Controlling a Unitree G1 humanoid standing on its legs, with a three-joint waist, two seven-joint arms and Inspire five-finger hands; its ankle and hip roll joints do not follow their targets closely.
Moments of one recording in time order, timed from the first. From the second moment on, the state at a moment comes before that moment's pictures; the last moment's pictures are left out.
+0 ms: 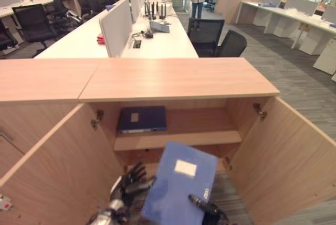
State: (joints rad) left arm 0.31 0.28 -0.09 0.52 -0.66 -0.02 -0.02; right arm 0.10 -0.09 0.33 0.87 1.15 0.03 0.15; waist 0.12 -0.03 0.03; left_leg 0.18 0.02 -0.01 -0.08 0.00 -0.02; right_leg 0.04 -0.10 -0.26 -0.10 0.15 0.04
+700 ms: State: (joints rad) left arm 0.16 0.18 0.05 1.33 -0.60 0.00 0.01; right arm -0.02 -0.05 0.20 1.02 1.32 -0.08 0.06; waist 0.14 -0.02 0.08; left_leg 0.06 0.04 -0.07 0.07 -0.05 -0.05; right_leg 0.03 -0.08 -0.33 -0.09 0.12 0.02
